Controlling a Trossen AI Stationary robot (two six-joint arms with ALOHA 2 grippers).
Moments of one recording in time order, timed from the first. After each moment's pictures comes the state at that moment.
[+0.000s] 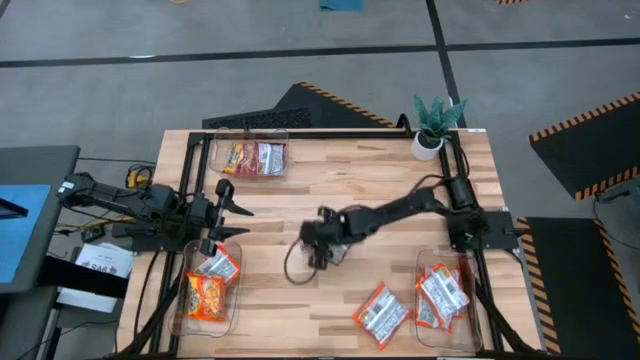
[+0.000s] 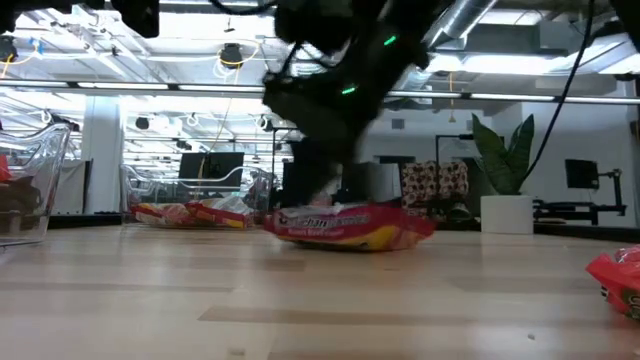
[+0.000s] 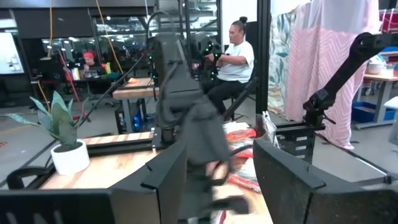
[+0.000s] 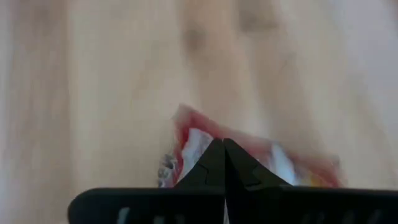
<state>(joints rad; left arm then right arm) -0.24 0.44 0.34 0.30 -0.12 0.06 0.14 2.08 1.43 -0.31 0.17 0.27</state>
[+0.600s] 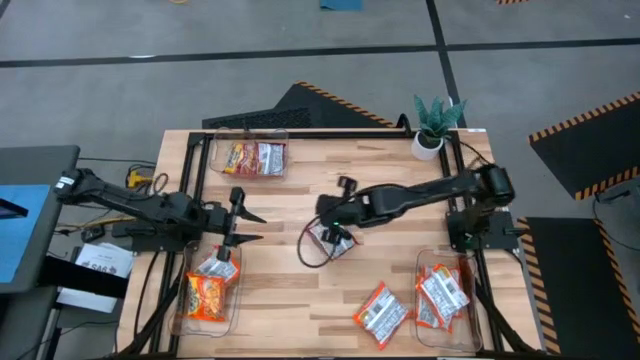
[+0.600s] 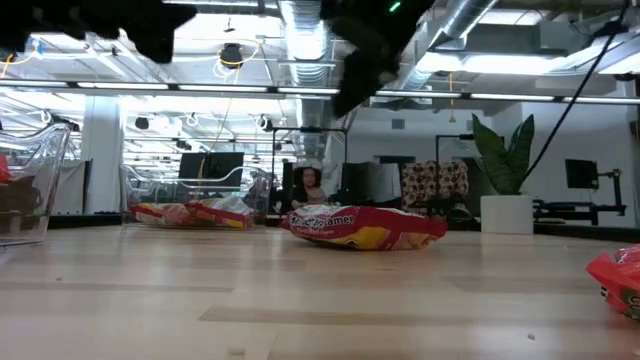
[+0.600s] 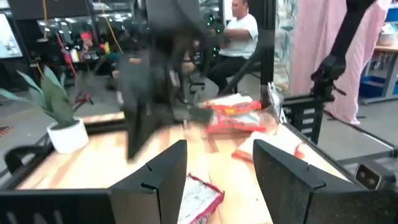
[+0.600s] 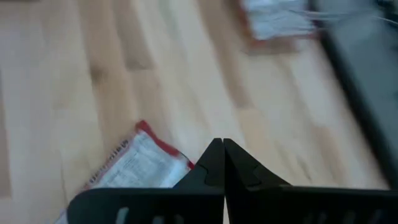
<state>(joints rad) -0.24 0.62 0.27 0.44 -0.14 0.08 0.12 1.79 1.43 -0.61 0.47 0.19</state>
